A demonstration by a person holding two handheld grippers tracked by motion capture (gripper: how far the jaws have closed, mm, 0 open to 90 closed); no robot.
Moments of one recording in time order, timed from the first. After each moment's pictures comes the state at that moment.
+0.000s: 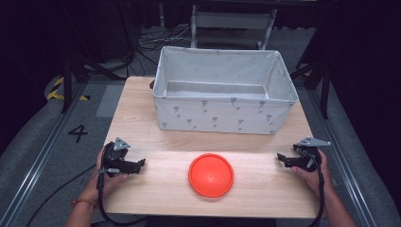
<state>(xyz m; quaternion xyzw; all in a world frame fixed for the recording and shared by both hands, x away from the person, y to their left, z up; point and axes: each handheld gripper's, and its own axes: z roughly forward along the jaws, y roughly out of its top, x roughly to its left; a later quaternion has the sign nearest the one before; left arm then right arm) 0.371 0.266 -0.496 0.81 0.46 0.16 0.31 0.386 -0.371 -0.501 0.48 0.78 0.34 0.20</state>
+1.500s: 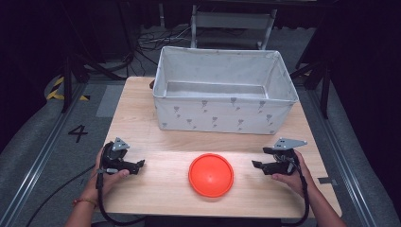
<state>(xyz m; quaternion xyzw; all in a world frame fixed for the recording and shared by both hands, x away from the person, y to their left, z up) 0.372 0.270 -0.496 0.82 0.45 0.16 0.31 0.365 -0.279 -0.463 0.36 0.84 0.39 0.13</state>
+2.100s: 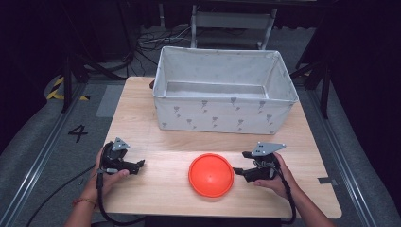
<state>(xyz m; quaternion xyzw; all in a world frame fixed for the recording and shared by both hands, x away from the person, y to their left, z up) 0.371 0.270 -0.496 0.82 0.45 0.16 0.31 0.351 -0.217 -0.457 0.29 0.86 0.40 0.10</state>
